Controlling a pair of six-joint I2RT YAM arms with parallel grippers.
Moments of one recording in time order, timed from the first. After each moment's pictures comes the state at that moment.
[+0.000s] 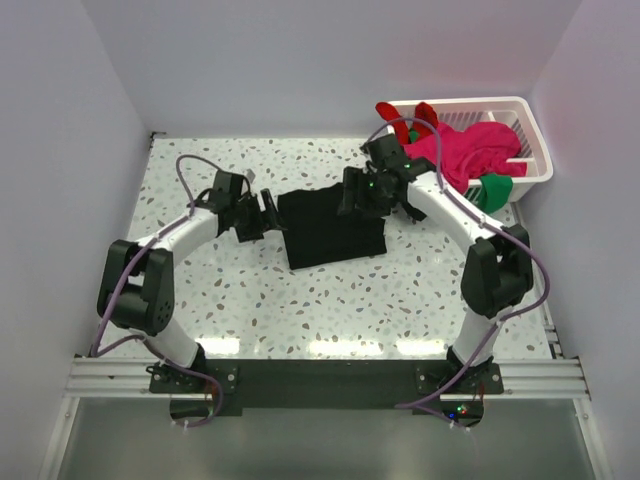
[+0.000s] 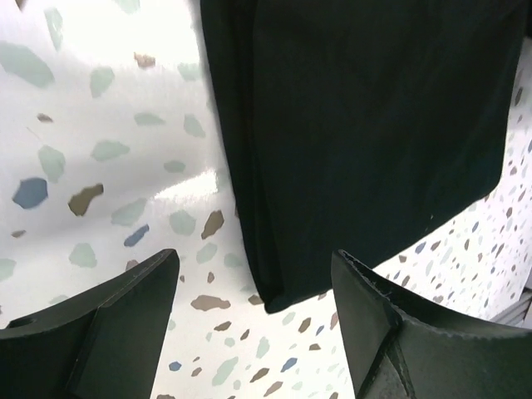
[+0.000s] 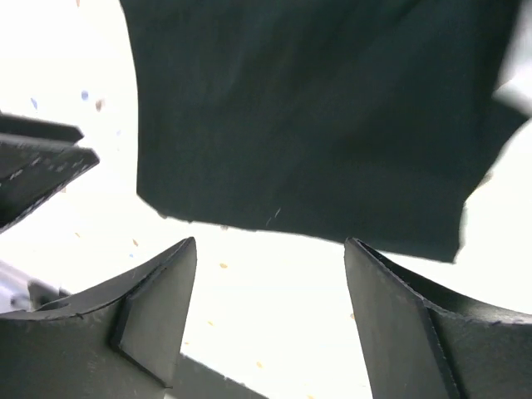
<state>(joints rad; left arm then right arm) -0.24 1.64 1.06 -0.33 0.29 -0.57 0.44 1.82 1.60 -0.75 -0.18 0.48</state>
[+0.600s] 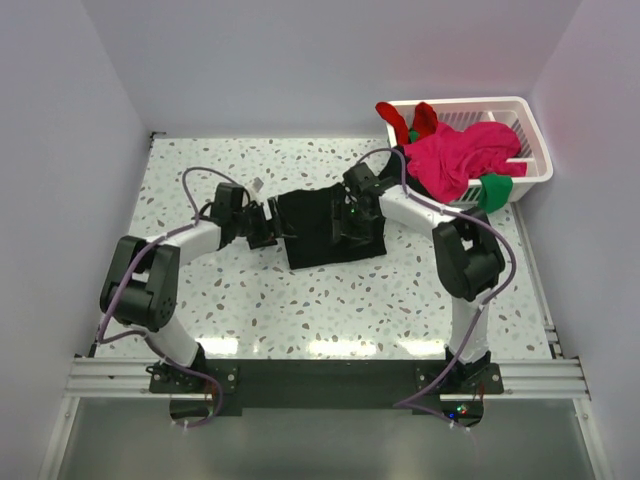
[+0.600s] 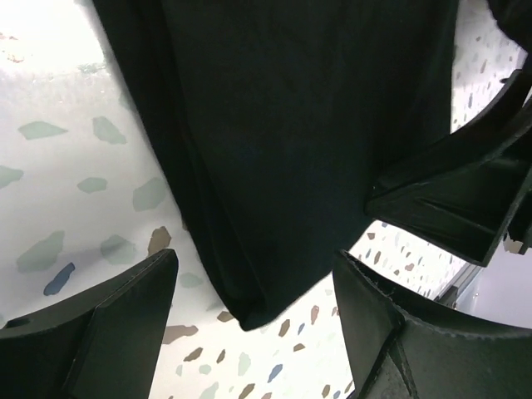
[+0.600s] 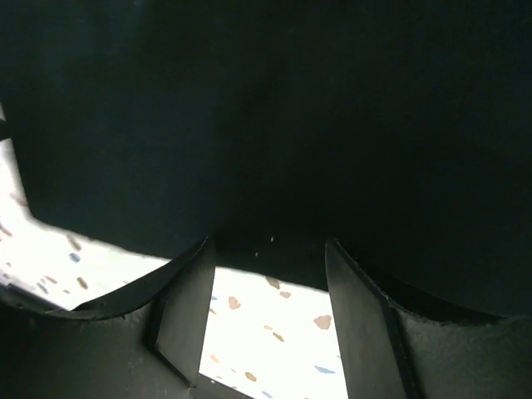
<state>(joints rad) -0.24 1.66 0.88 -0.05 0.51 -0.59 0.53 1.98 1.48 -0.68 -0.21 0.52</state>
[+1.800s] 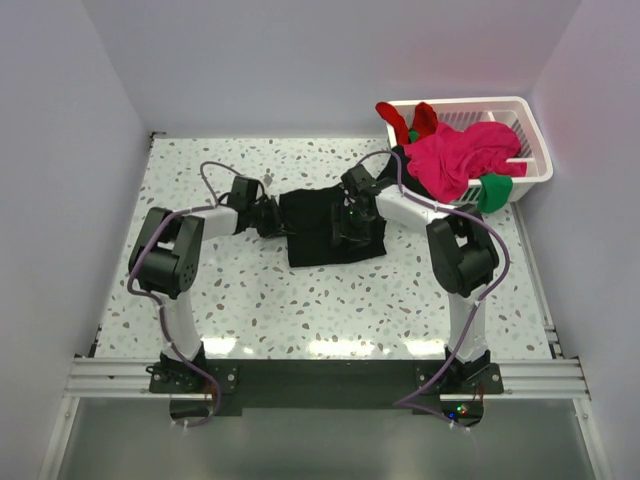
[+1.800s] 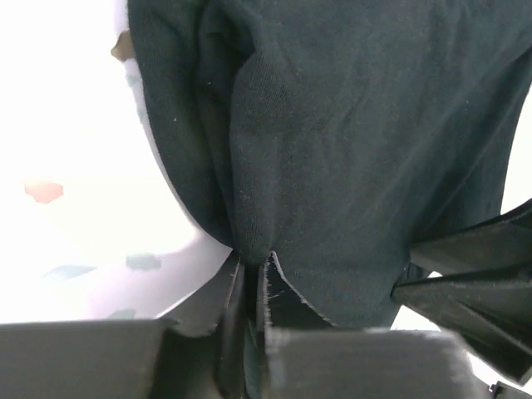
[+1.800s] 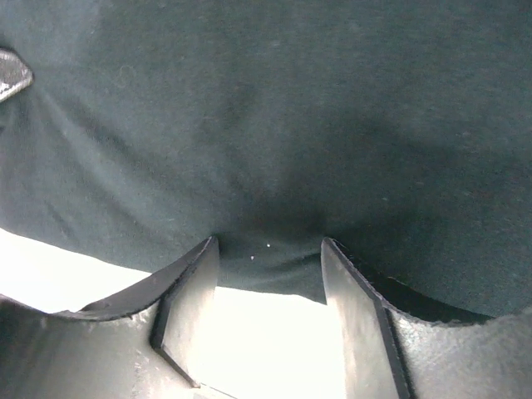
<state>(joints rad) -0.26 1.93 1.05 -0.01 0.44 -0.62 0.52 2.04 1.50 -0.69 -0.20 0.52</state>
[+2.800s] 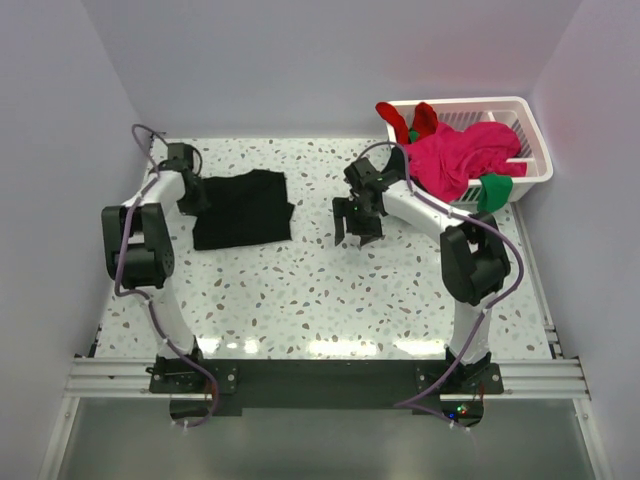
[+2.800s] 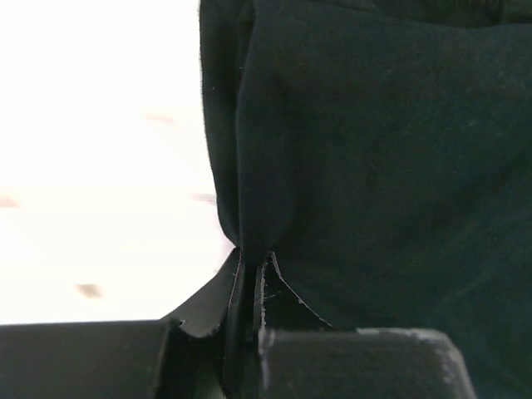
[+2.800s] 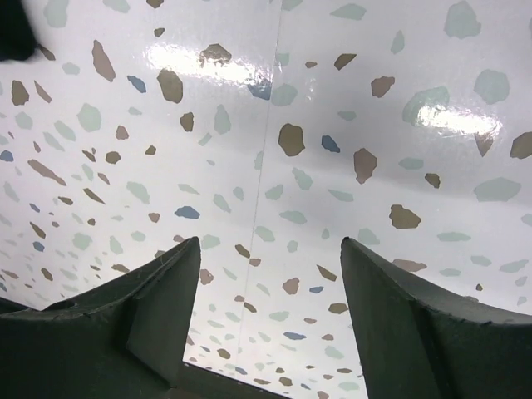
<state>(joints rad) 0.06 1.98 1.42 -0.55 -0.07 -0.21 0.53 1.95 1.53 -0.81 -0.12 0.46</state>
